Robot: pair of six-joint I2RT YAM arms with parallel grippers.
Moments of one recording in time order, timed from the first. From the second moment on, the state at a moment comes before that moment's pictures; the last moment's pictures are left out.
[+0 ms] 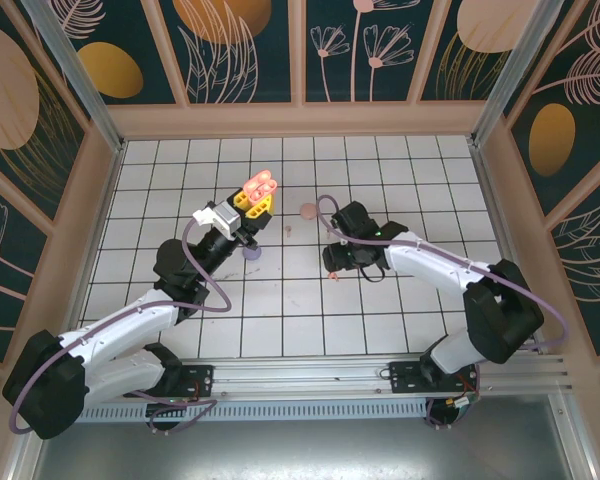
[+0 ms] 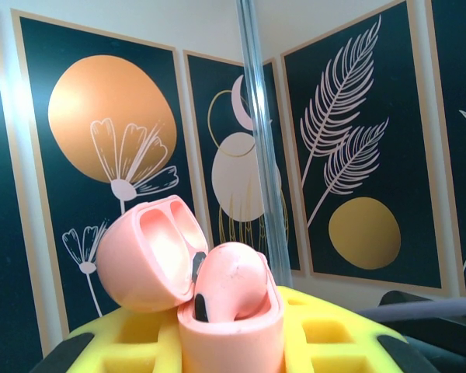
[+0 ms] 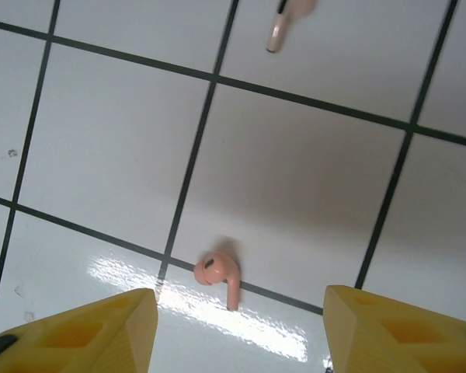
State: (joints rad) left arm -0.68 1.07 0.52 0.99 0.17 0.05; right arm 0.69 1.49 0.96 -0.58 0.00 0.34
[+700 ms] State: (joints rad) left arm -0.68 1.07 0.52 0.99 0.17 0.06; right arm 0.76 1.70 1.05 -0.63 0.03 0.26
